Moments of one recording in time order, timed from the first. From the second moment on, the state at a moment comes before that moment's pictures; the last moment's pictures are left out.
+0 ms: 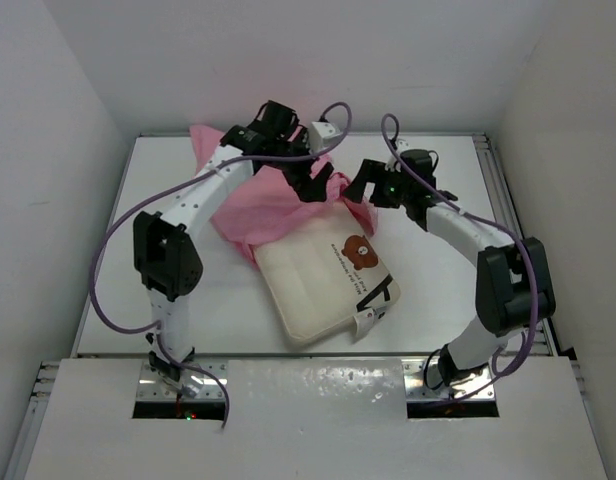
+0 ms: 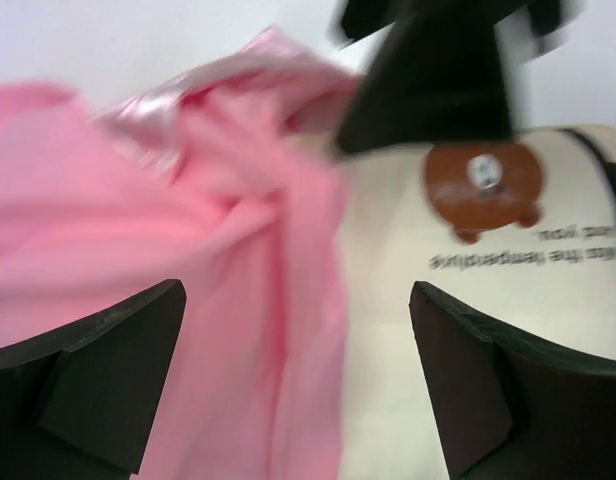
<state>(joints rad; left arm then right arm) -0.48 1.98 1.98 -0.85 0.57 0.49 0.26 1.65 1.05 0.04 -0.32 0.44</state>
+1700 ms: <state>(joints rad) -0.12 1.76 1.29 -0.55 0.42 0.17 0.20 1.64 1.01 -0.08 -0.49 0.48</state>
